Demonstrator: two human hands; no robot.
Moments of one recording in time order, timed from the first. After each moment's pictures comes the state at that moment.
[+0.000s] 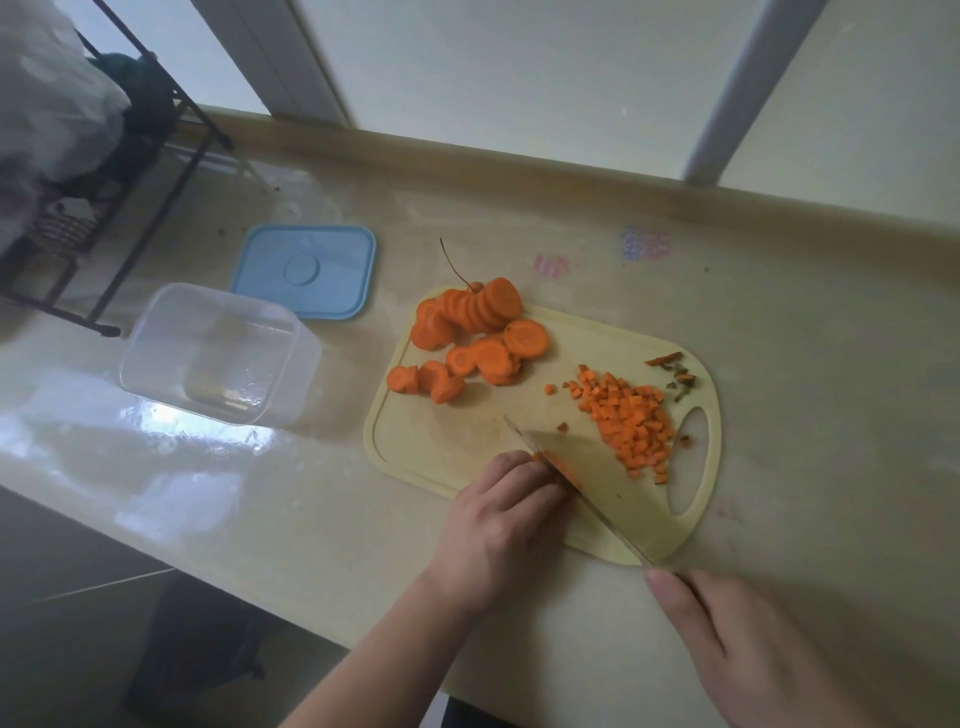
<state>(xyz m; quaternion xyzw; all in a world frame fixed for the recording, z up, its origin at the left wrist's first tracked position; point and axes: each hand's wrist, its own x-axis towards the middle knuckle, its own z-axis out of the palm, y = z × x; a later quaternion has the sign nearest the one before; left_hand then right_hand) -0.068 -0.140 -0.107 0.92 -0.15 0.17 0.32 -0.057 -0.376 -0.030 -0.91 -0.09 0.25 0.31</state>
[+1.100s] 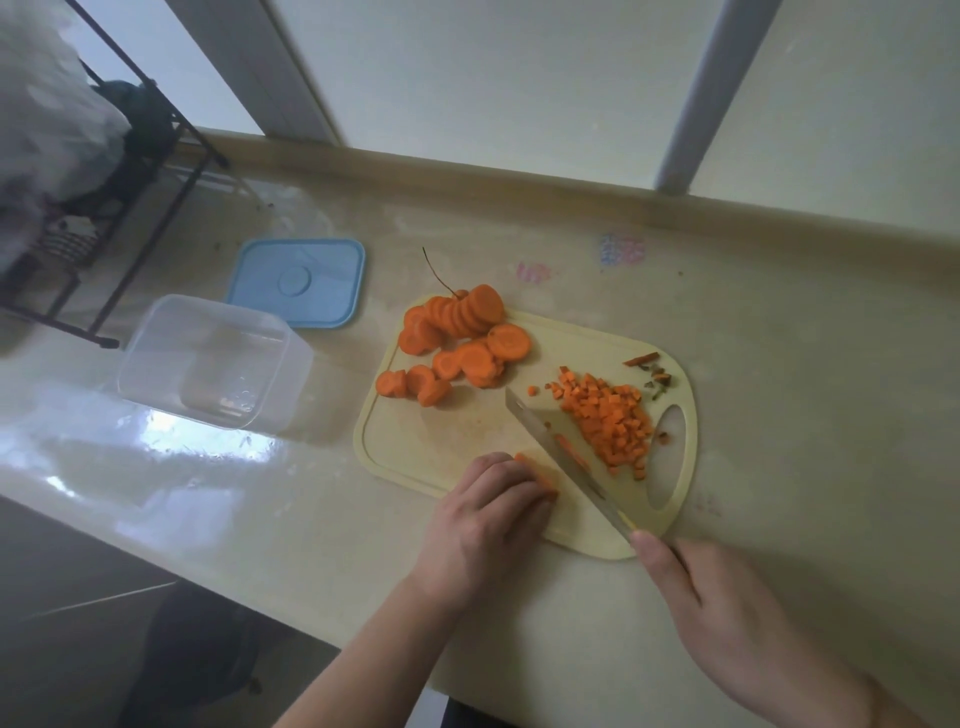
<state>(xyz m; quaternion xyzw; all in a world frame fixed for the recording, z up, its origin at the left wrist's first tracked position) -0.072 -0.140 -0.108 0.91 -0.12 0.19 0.34 -0.042 -0.372 -0.021 -0.89 -0.11 0.26 0.35</state>
